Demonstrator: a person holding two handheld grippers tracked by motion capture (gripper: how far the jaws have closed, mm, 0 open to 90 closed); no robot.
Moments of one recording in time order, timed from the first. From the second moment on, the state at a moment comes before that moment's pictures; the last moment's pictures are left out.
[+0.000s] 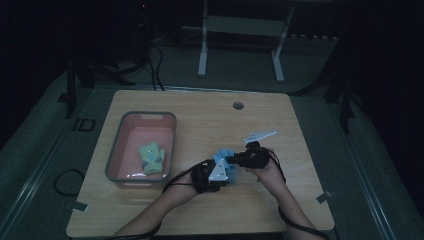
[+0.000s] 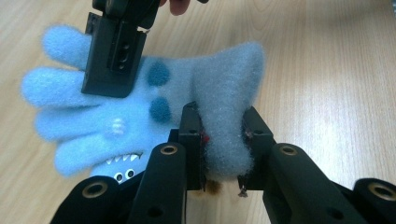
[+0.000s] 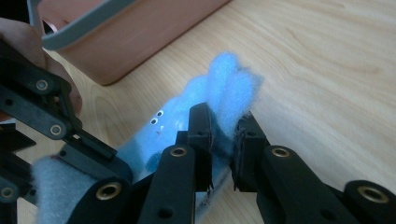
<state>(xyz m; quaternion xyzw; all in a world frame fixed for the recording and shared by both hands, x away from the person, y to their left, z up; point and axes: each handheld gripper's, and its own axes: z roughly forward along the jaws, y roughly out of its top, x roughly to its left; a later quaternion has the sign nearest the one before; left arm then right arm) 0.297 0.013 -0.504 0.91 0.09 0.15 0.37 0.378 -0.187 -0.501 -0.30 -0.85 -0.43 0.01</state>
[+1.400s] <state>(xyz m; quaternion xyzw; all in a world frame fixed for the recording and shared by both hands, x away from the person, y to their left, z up) 0.298 0.148 -0.444 0.91 0.16 0.21 0.33 0.397 -0.037 -0.443 -0.26 -0.84 -0.48 0.01</state>
